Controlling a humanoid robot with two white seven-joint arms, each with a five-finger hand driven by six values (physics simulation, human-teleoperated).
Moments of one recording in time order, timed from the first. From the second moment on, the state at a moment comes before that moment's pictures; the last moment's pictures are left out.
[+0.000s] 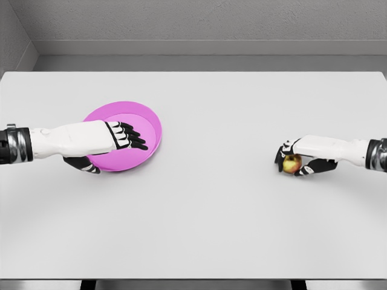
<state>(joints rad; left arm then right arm) -0.62 0.97 -0.78 -1.64 -0.28 -0.61 -0.41 -0.52 -0.87 0.67 -1.33 0.07 -0.61 0.61</state>
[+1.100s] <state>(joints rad) -0.62 0.85 -0.87 -1.70 -0.33 -0.61 -0.51 -0.64 -0.73 0.53 -1.19 0.07 -0.61 0.61</state>
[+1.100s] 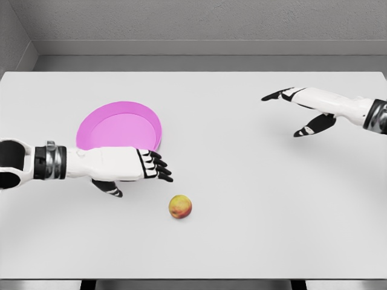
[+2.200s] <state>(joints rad) -0.68 0.59 -0.94 -1.63 -0.50 -0.61 -0.61 -0.61 -0.76 0.49 -1.21 0.07 -0.61 0.61</state>
